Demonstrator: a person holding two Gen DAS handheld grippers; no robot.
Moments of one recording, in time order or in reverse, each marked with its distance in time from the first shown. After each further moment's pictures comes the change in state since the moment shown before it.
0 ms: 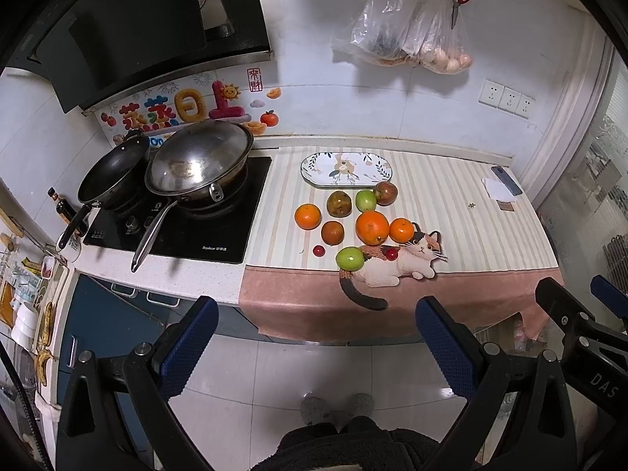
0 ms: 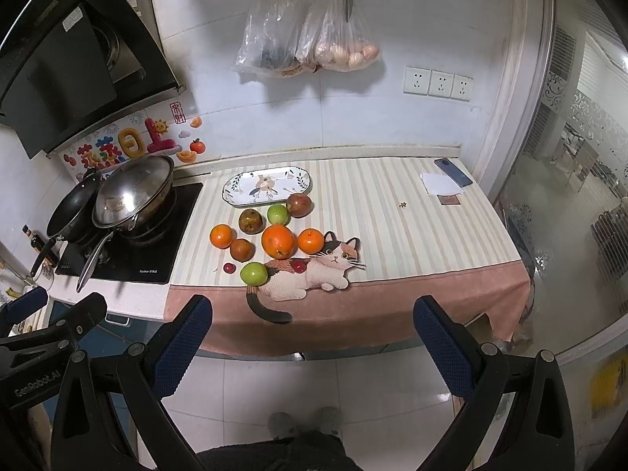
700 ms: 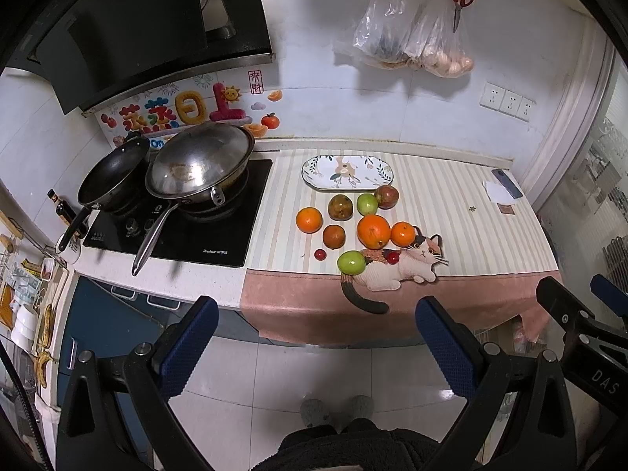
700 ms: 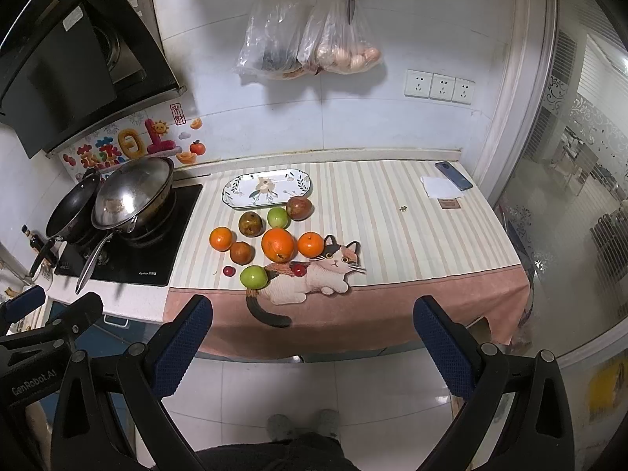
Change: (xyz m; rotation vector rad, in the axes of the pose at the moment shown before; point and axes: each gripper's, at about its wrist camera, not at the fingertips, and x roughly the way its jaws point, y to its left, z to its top) left arm -0.001 -0.003 0.003 -0.002 -0.006 0.000; right arm 0.001 0.001 0.007 -0.005 -0.002 -0.004
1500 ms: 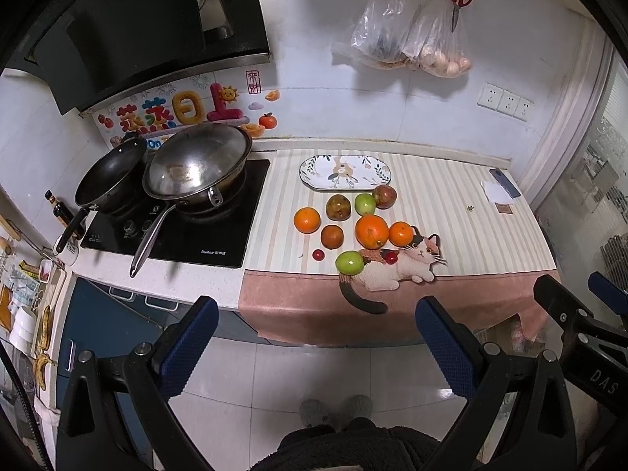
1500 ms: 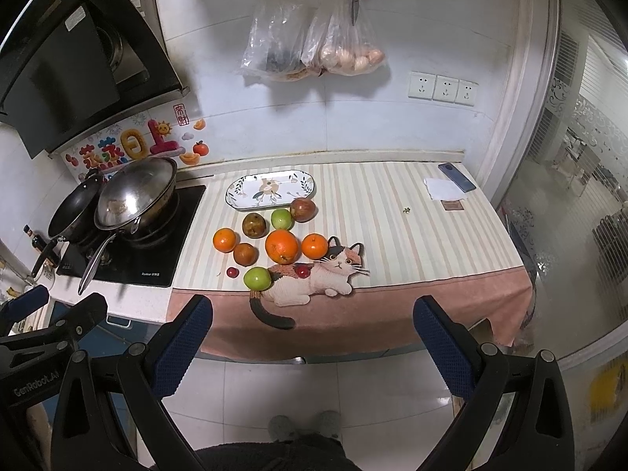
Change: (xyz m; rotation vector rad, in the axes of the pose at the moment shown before) left arm 0.000 0.001 0.008 -0.004 0.002 -0.010; right arm 0.001 0.007 0.008 -0.001 -0.005 0.003
